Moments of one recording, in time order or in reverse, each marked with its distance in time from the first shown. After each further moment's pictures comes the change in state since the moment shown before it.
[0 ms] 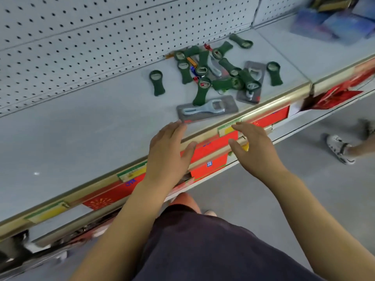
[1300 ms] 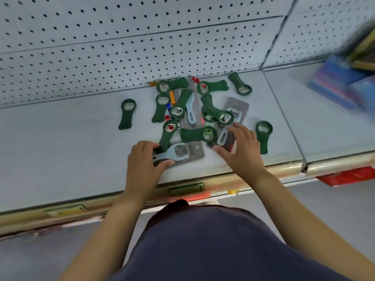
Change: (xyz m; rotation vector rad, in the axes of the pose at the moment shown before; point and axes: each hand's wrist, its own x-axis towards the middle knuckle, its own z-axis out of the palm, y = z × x) left_hand 0.149 0.042 0.089 -0.103 0.220 -0.421; right_hand 0.240 0.109 -0.054 -0.073 -0.144 -0.158
